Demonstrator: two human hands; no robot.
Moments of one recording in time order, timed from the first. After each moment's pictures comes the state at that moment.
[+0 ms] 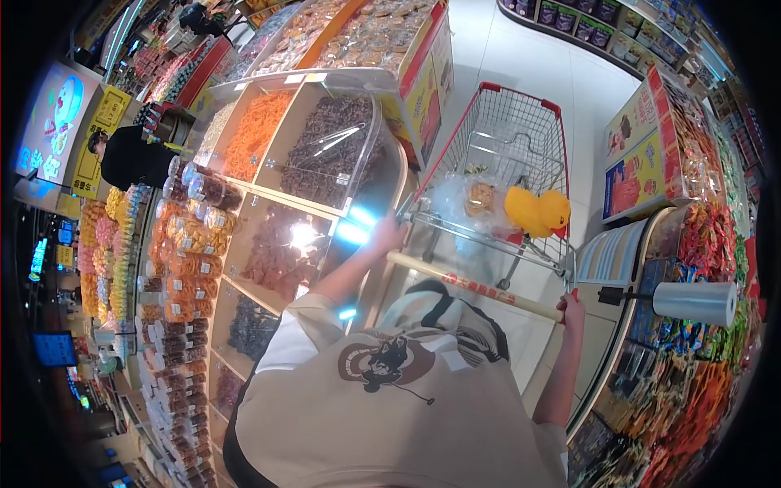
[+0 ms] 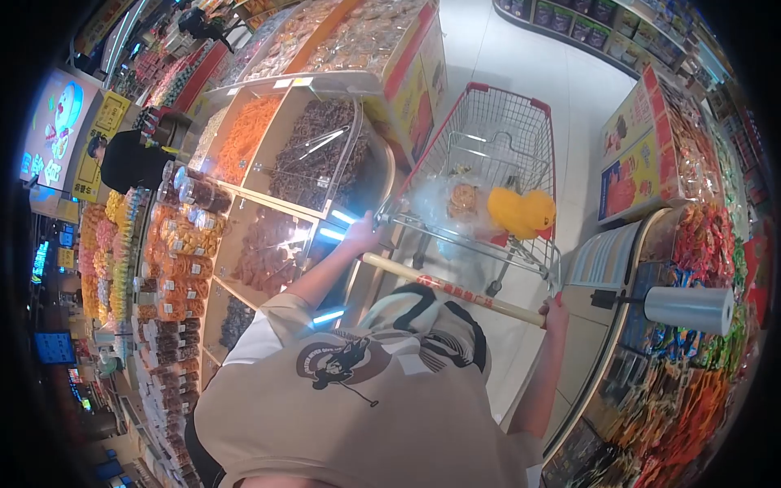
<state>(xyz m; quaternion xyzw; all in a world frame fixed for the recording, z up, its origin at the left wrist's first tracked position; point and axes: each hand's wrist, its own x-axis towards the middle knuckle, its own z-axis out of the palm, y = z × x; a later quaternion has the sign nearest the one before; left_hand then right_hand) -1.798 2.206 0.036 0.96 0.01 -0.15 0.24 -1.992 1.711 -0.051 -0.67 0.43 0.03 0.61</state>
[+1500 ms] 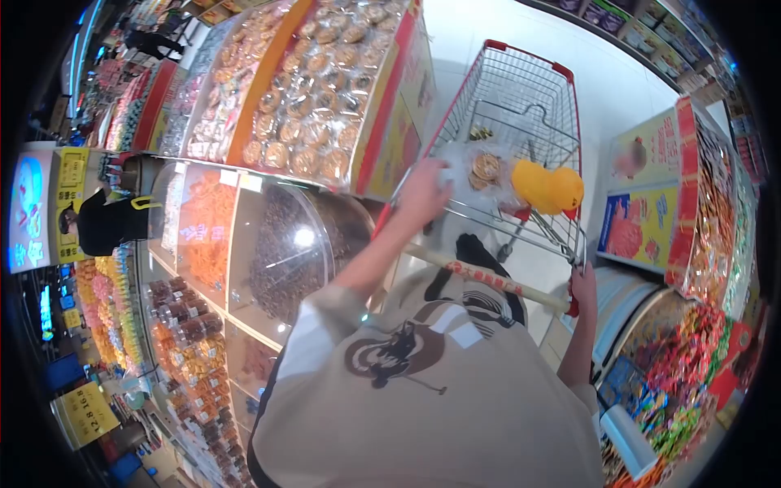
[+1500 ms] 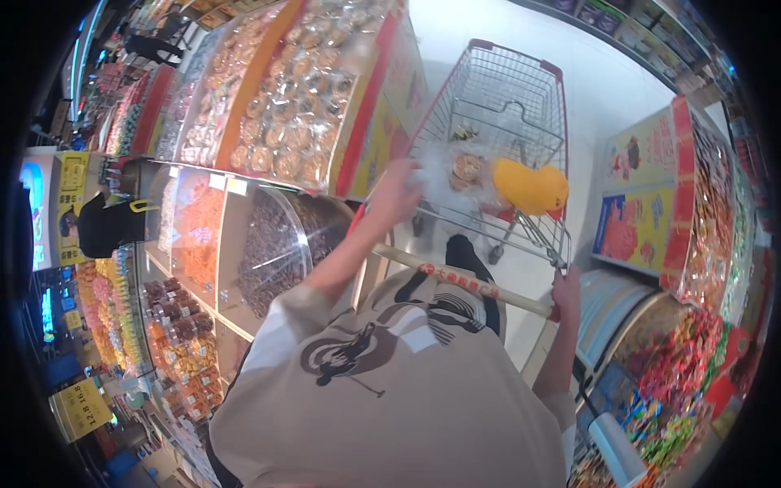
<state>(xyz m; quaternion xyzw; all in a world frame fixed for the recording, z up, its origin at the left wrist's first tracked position) -1.269 2.033 0.044 0.91 -0.18 0.09 0.37 -1.479 1.623 -0.023 -0.81 0.36 0.15 0.44</state>
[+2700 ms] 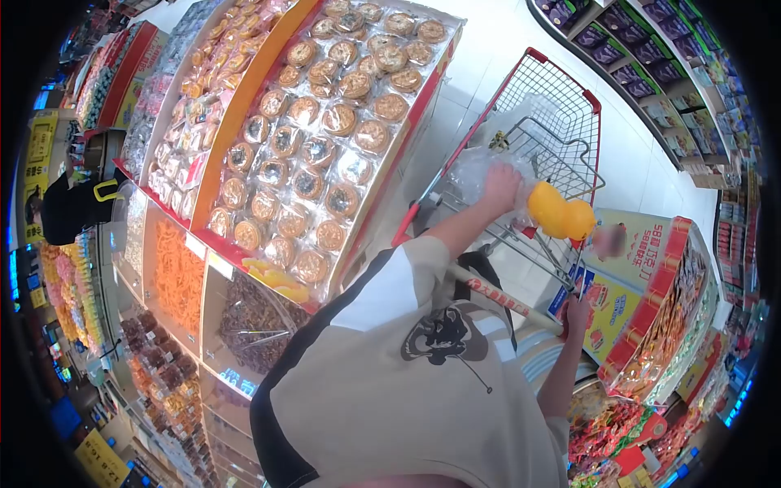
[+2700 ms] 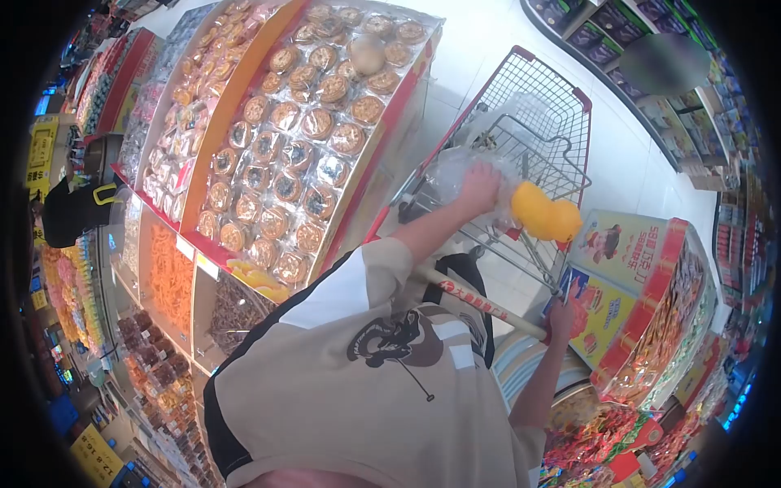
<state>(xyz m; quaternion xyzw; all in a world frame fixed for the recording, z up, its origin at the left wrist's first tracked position) -0.884 1.872 -0.041 0.96 -0.17 -0.13 0.20 -1.137 1.558 -0.017 -0.88 0.35 0.09 0.31</state>
